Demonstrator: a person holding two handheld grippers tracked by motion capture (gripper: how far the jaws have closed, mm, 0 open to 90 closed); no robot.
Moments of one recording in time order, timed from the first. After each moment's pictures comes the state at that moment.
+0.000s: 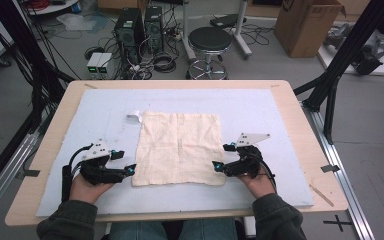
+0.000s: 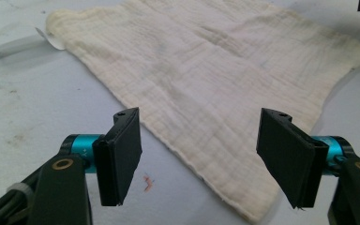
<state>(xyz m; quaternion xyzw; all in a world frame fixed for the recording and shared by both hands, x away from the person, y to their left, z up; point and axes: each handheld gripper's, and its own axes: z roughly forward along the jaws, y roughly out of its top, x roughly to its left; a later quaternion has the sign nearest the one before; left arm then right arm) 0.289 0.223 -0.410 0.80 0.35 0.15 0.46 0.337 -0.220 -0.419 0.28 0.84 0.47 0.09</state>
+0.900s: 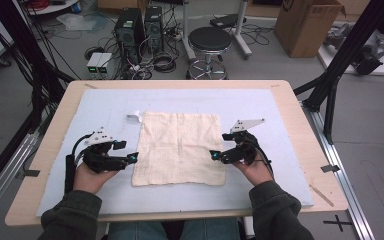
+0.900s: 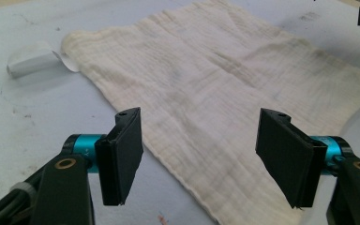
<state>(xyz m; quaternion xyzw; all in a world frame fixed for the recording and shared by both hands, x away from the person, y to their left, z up) 0.315 0.218 -0.395 0.78 0.37 0.15 0.47 0.366 -0.210 -0.399 0.30 0.84 0.45 0.08</state>
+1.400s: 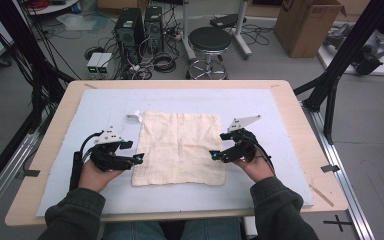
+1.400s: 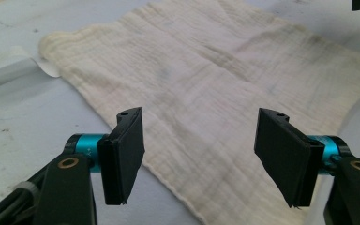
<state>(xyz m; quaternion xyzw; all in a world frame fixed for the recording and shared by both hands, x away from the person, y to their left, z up) 0.322 0.205 -0.397 0.81 0.35 0.15 0.45 0.375 -0.207 -0.396 0.27 0.86 0.42 0.07</state>
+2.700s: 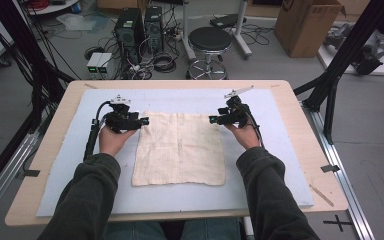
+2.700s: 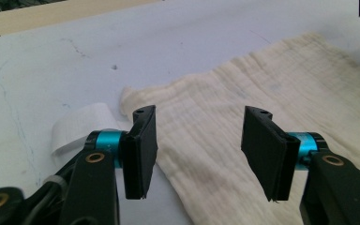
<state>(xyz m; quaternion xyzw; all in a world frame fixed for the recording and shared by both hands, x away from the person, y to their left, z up) 0.442 0.196 -0.406 0.76 0.45 0.16 0.44 0.488 -0.205 -0.399 0.35 0.84 0.41 0.09</state>
